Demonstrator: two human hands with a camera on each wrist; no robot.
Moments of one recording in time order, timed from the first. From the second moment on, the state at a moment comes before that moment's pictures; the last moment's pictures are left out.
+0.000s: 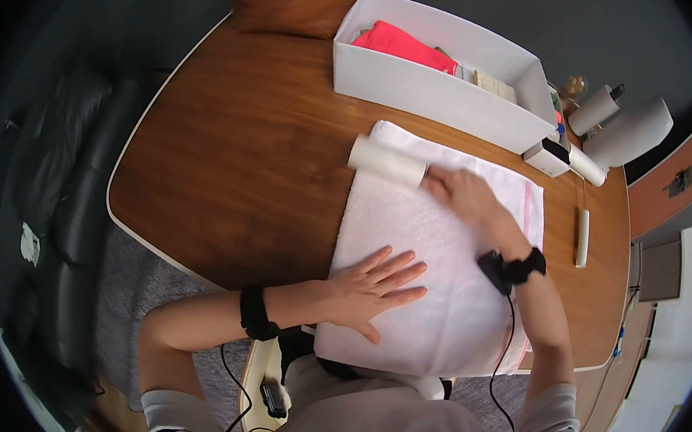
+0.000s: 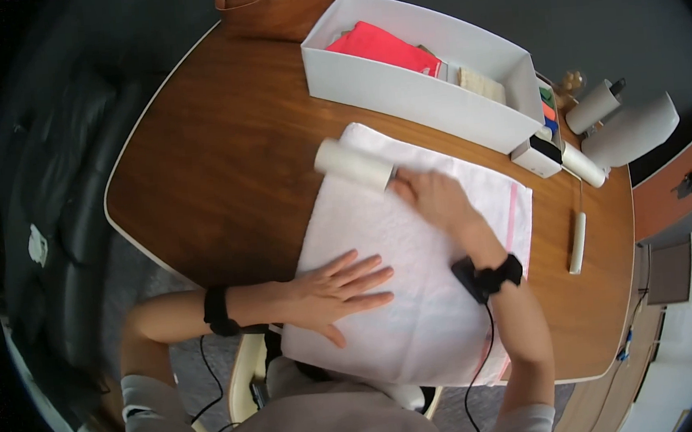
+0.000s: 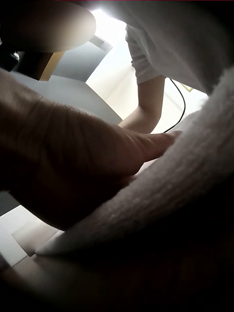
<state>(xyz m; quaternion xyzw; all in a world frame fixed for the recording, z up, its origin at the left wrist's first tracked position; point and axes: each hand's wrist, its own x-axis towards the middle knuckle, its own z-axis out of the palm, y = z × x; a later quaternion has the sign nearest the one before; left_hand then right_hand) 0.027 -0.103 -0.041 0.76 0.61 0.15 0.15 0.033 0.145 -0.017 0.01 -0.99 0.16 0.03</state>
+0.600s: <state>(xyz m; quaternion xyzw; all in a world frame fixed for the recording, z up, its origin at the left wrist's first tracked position) 0.029 -0.102 -0.049 0.76 0.62 0.16 0.11 0.046 0.109 -0.002 0.10 -0.97 0.20 -0.07</state>
